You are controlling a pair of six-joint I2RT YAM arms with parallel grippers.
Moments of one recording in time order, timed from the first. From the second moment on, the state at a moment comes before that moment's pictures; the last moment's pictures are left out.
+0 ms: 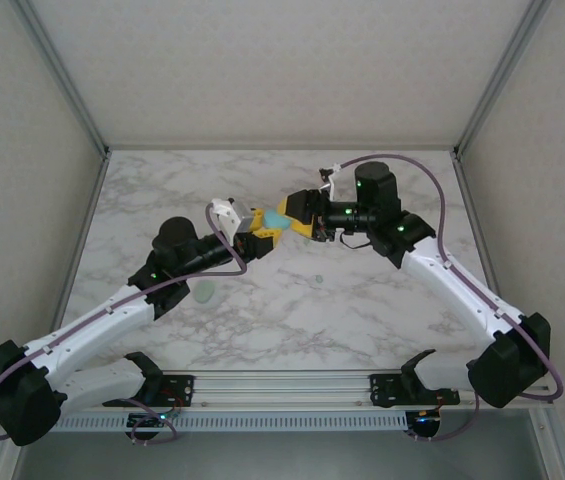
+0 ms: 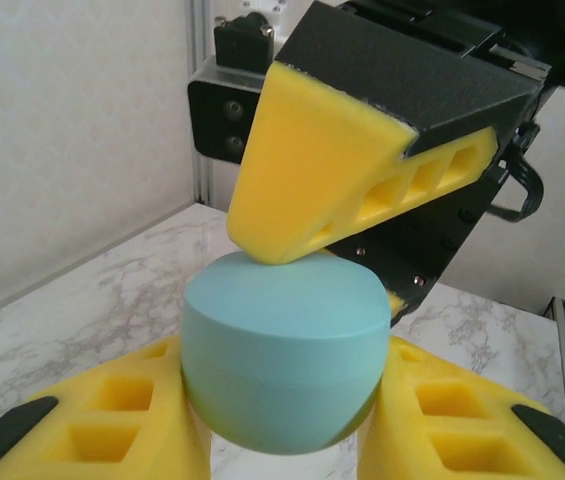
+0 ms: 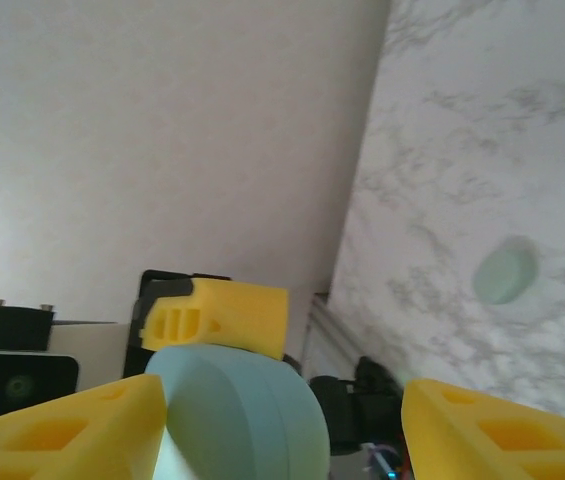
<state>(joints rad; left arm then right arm) -0.70 1.06 0.74 0.34 0.40 -0.06 0.57 1.30 1.16 -0.21 -0.82 1.06</state>
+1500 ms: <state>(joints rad) -0.71 0.89 0.68 0.20 0.12 -0.06 0.50 1.45 0.97 -0.02 -0.45 1.10</state>
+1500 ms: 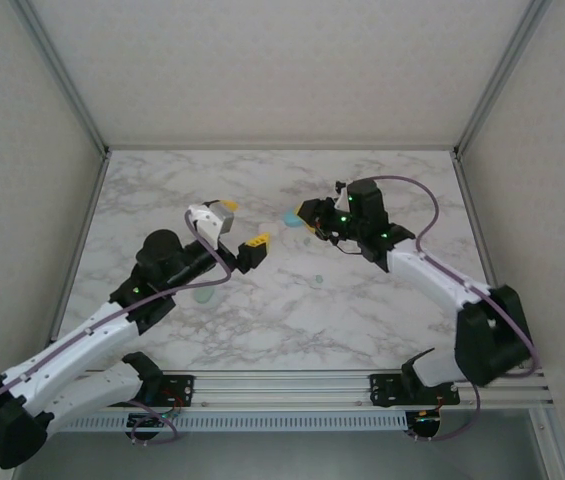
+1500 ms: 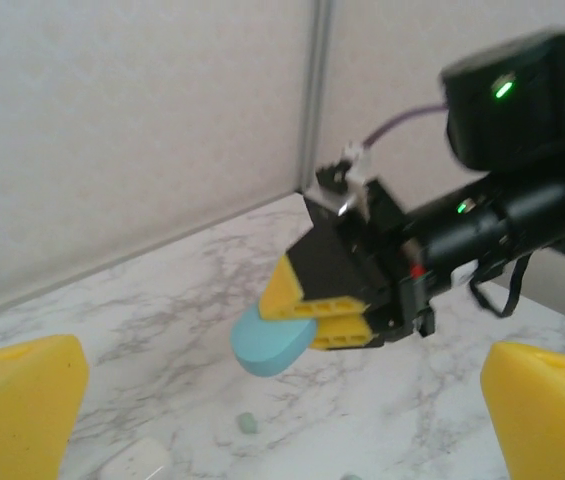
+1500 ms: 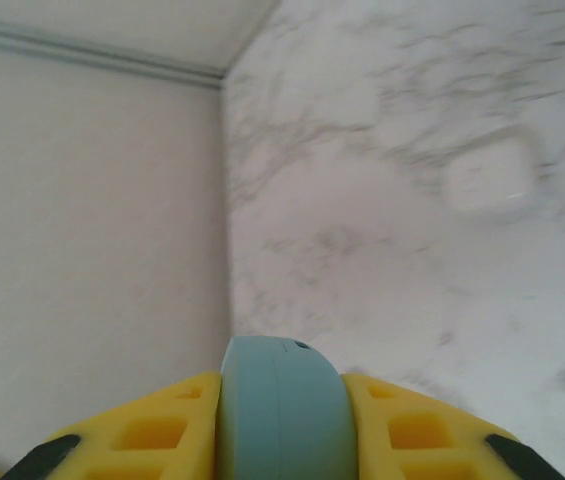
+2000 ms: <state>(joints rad) -0.71 0.84 0.66 0.06 -0.01 -0.07 0.36 1.94 1.24 -0.05 -0.48 0.91</state>
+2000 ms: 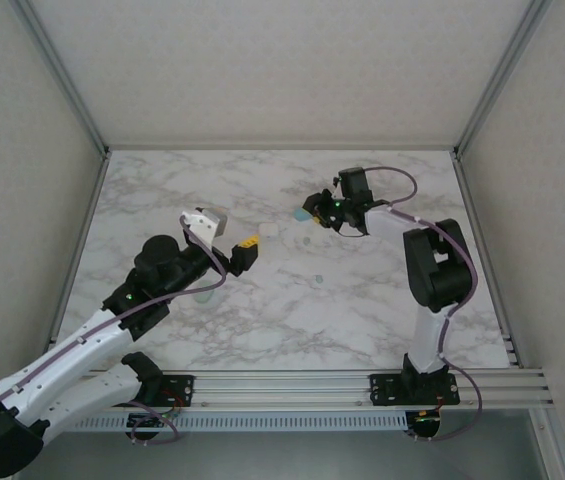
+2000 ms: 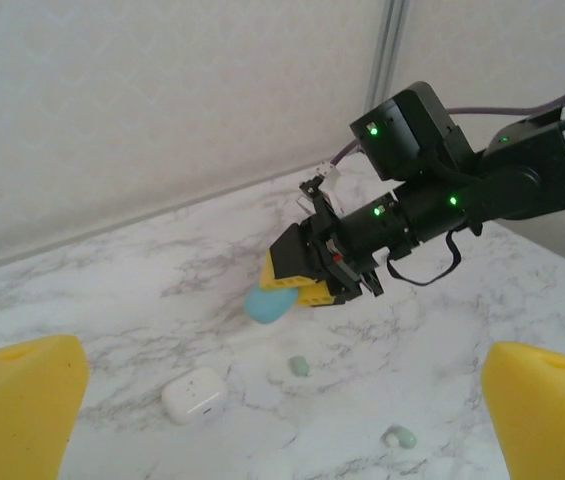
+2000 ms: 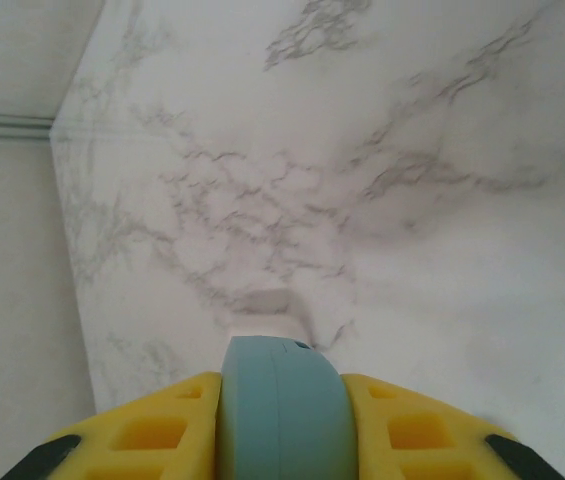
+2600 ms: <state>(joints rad) -0.69 0.88 0.71 -0.02 -0.04 -0.13 0.32 2.13 1.41 -0.22 -0.55 0.75</state>
